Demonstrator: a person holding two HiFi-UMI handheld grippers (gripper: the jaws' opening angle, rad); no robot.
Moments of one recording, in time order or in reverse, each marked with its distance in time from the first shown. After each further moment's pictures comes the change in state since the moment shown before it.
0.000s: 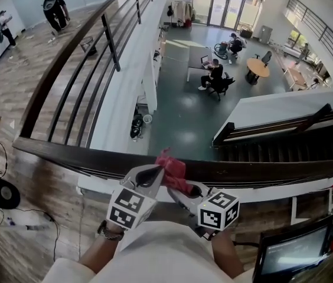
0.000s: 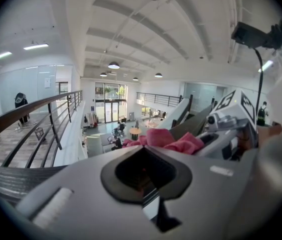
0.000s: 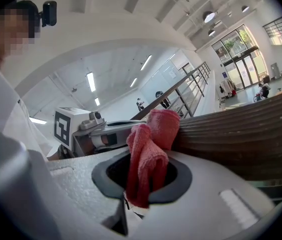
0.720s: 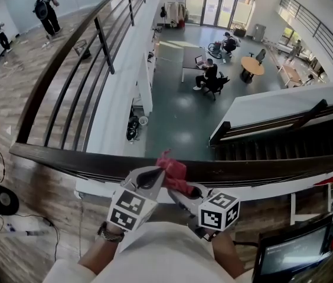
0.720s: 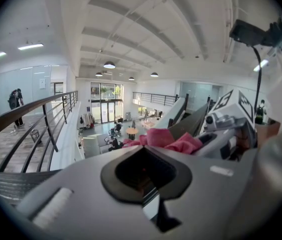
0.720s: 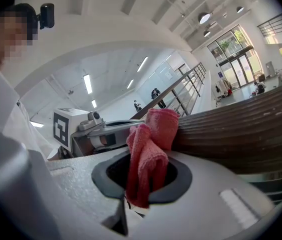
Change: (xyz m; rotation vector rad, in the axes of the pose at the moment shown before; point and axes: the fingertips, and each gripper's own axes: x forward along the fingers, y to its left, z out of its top) left arm 0.010 -0.010 0.003 0.029 0.003 -0.043; right arm -0.009 -0.008 -0.002 0.030 -0.017 -0.032
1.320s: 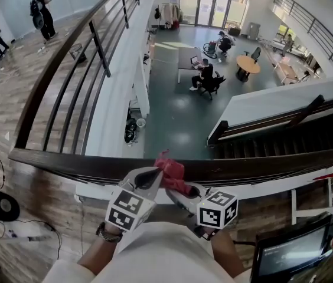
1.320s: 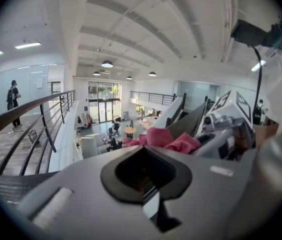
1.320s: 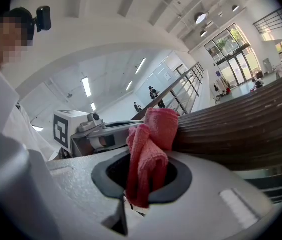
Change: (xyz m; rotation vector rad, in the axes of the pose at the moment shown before) left arm 0.003 0.006 -0.001 0.012 0.014 -0.024; right arm 0.007 -0.004 0.003 0.031 -0.019 0.002
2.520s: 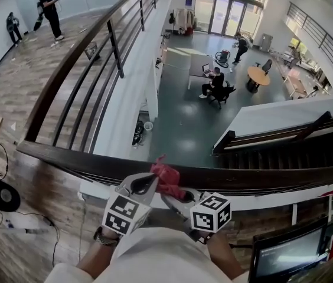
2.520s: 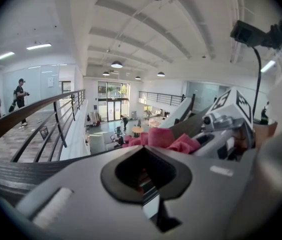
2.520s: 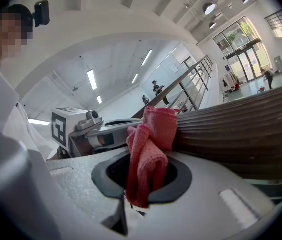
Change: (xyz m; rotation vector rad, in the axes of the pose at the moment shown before) left arm -0.041 0.028 -0.018 -0.050 0.000 0.094; right arm 0.039 0.031 -0.011 -0.036 0.086 0.070
